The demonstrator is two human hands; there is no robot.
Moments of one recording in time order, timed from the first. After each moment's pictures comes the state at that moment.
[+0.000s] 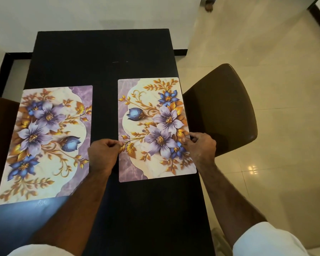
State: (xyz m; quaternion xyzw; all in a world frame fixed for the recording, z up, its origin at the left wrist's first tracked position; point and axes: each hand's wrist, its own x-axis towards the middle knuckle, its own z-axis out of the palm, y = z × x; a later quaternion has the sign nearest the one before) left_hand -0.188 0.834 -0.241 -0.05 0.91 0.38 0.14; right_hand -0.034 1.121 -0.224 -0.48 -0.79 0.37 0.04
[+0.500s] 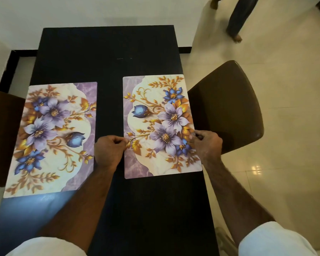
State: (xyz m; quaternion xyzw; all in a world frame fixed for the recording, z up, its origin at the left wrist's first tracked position) left_hand -0.184 0.835 -0.239 -0.02 0.92 0.36 0.12; right_hand -0.030 1.124 -0.221 -0.48 -0.79 0.38 0.04
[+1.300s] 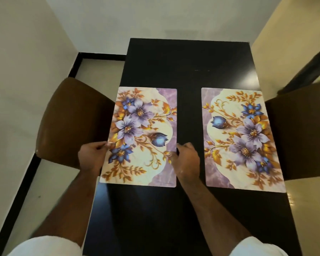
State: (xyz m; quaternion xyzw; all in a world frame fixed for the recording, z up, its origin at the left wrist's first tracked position) left_hand -0.311 0.504 -0.233 -0.11 0.92 0.37 0.07; right_hand -0.180 0.797 -0.205 -0.32 -0.91 0.26 -0.06
